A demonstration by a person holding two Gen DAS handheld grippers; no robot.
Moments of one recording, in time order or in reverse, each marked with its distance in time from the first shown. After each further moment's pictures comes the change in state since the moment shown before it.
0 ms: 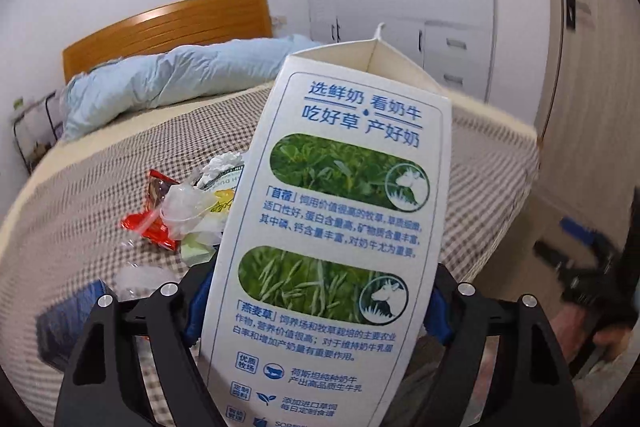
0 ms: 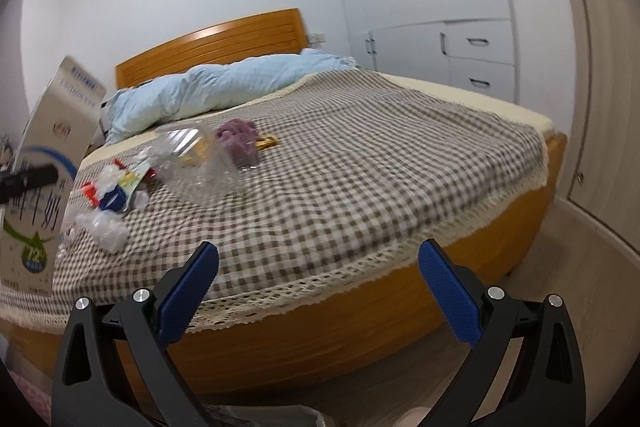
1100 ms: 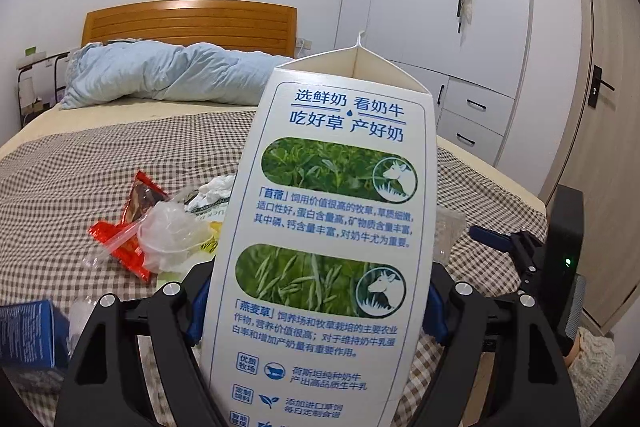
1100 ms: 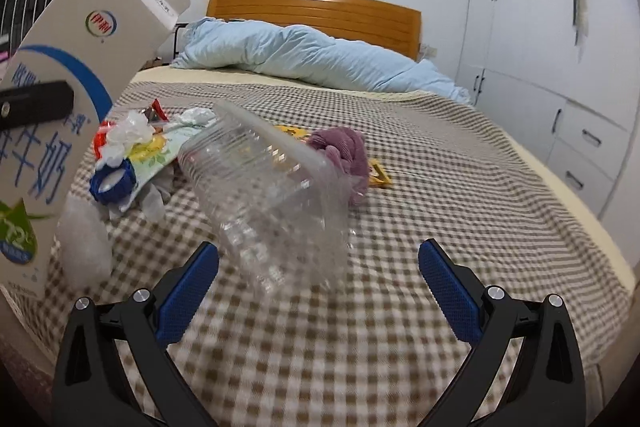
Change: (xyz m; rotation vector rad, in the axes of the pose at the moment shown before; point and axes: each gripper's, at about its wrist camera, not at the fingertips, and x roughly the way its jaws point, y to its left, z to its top) left arm 0.059 0.037 0.017 -0.174 -0.104 -0.037; right arm 0.156 0.094 0.063 -0.374 0.070 0.176
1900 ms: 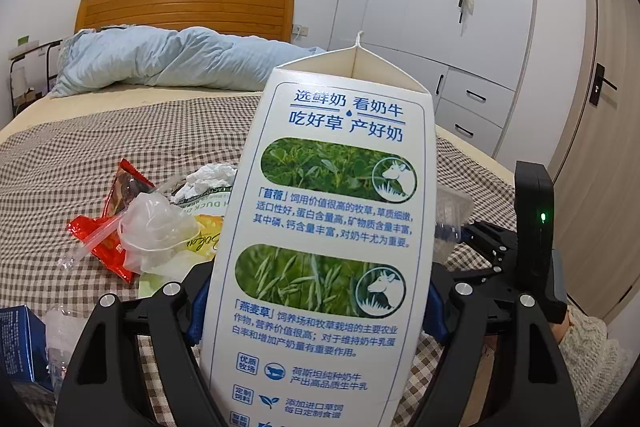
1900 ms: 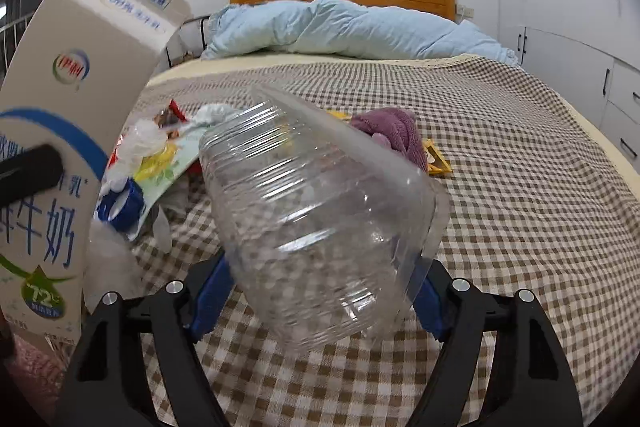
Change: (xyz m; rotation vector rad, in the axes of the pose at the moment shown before) left arm 0.024 0.008 0.000 -0.017 0.047 -0.023; right arm 0.042 0.003 0.012 0.048 0.105 0.175
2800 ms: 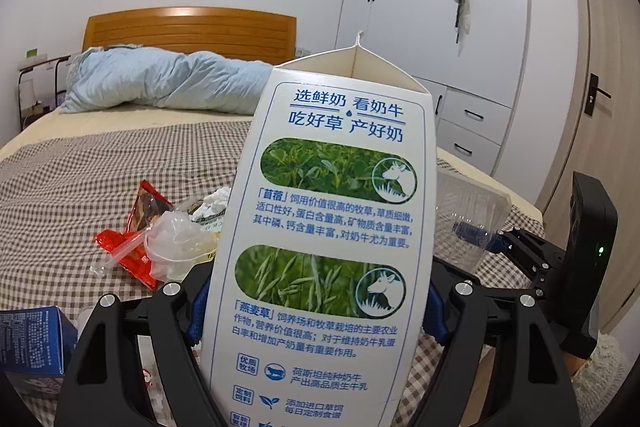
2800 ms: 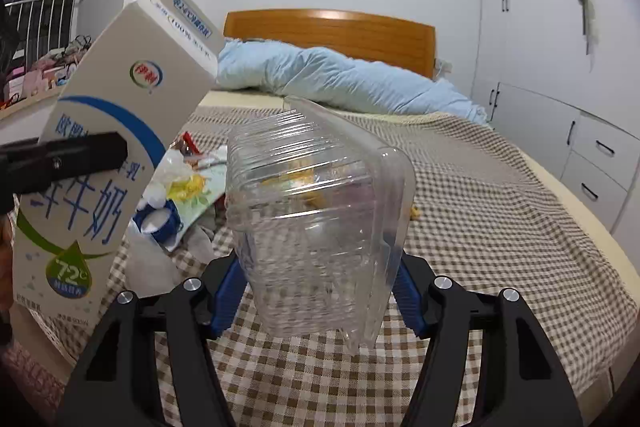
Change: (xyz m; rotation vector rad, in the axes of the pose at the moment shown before) left arm -0.041 -0.006 -0.003 0.017 -0.088 0.009; right arm -0.077 0.041 -0.006 -0.041 -0.186 -0.141
